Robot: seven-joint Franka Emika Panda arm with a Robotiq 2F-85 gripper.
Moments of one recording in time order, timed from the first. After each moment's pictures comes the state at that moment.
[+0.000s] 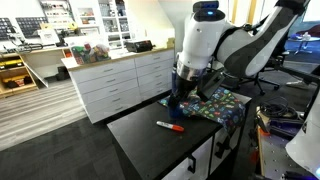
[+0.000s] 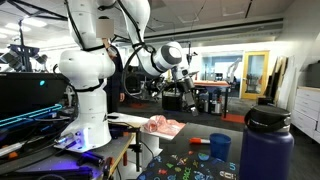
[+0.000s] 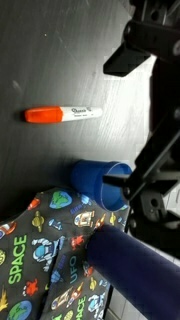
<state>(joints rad) -0.13 -0.14 0.21 -2.73 -0.88 2.86 1.07</state>
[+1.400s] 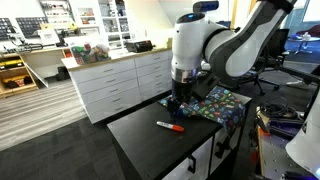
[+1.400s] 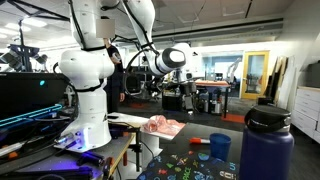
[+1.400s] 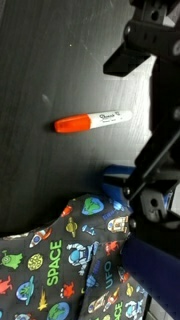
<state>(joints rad) -0.08 -0.07 0.22 -2.68 -0.51 2.73 0.82</state>
